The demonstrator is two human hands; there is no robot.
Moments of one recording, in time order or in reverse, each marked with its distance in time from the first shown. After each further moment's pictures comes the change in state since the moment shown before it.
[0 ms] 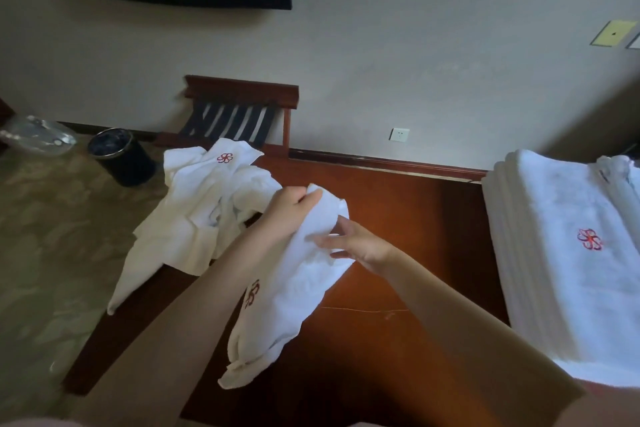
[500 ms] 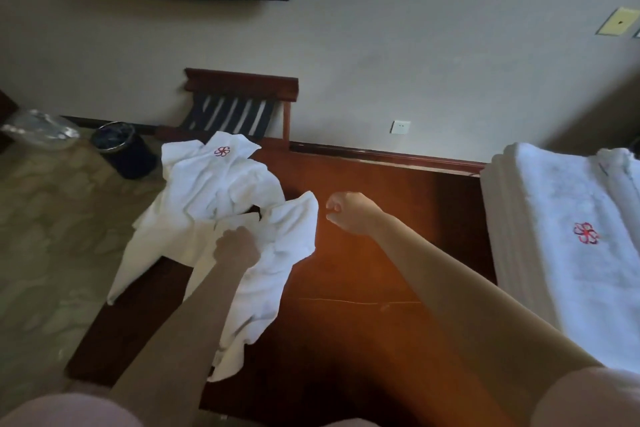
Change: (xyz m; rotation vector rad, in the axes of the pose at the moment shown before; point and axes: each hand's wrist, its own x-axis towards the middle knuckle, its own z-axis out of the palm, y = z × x) left_hand -0.026 -0.111 0.007 0.694 -0.145 -0.483; right_hand 0.035 -0.013 -0.035 -0.942 0.282 0.031
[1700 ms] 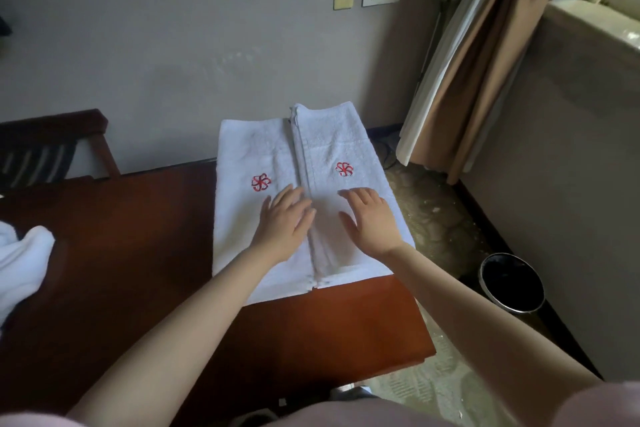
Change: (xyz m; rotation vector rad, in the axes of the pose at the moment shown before) left_hand -0.294 0.549 0.121 -0.203 0.281 1.044; right_hand -0.394 0.463 -0.103 -0.040 0.671 0.097
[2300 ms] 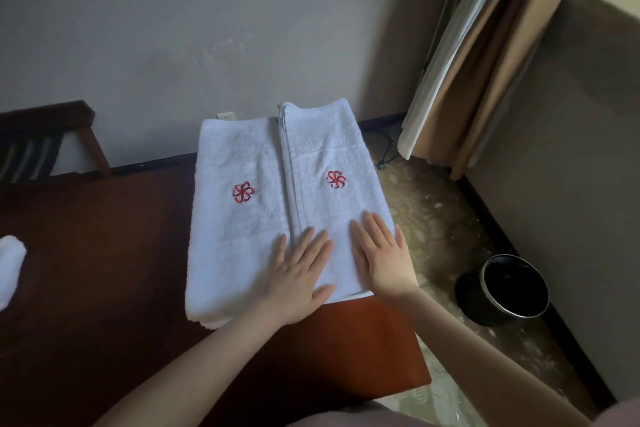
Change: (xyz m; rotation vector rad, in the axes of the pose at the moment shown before) left_hand -0.023 0.025 0.056 0.548 -0.223 0.203; right_hand -0.032 0.058 0.034 -0.119 -0.141 0.110
